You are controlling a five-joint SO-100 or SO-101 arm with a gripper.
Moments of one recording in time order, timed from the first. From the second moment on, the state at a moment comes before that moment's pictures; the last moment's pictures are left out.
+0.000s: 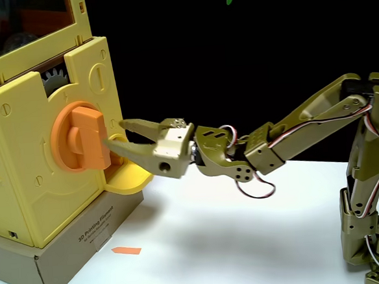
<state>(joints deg) 5.0 103.3 139.2 -47.4 88.6</state>
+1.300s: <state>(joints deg) 7.8 113.2 143.5 -34.5 -78.8</state>
